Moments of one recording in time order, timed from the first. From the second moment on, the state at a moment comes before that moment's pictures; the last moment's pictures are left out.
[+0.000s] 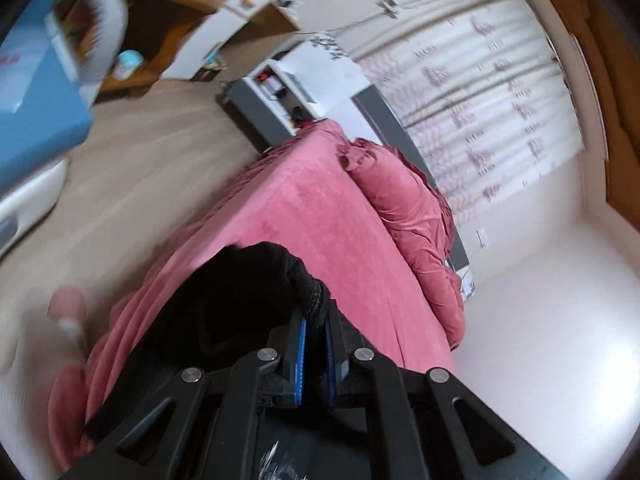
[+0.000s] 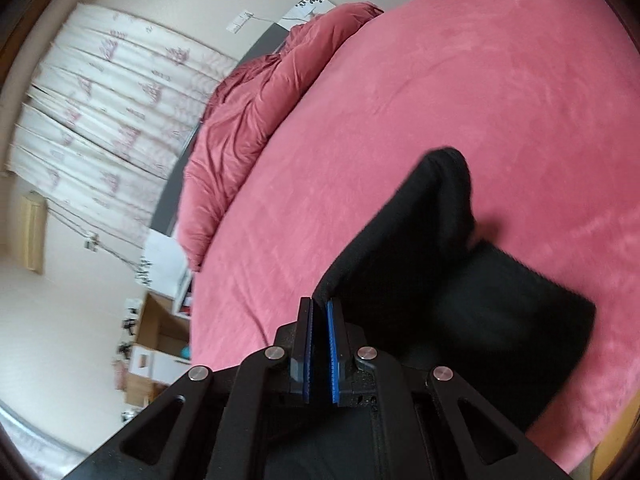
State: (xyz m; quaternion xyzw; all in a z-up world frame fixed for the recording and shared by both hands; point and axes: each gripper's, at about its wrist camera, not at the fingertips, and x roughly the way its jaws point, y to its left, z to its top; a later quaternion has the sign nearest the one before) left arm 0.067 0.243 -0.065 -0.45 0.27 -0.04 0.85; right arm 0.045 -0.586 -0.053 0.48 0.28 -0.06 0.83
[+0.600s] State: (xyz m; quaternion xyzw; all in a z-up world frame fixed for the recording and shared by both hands) left arm -0.016 0.239 -0.144 -0.53 0.32 0.01 0.78; right arm -0.033 -0.558 -0.158 0.55 0.34 -0.09 0.76
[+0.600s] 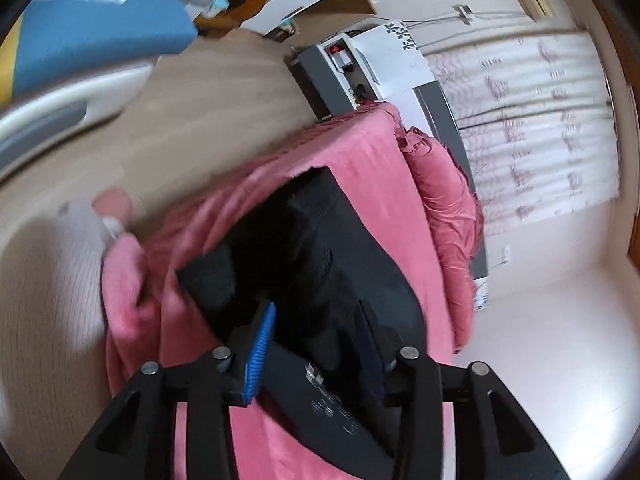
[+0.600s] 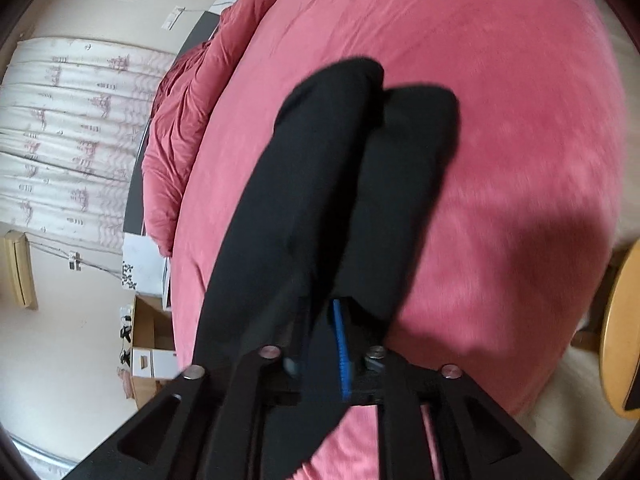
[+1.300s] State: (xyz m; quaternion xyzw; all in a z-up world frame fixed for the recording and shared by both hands) left arm 0.048 0.207 -0.161 -0.58 0.38 0.07 0.72; right arm 0.037 -0.531 -0.146 0.49 0.37 -0.15 0.77
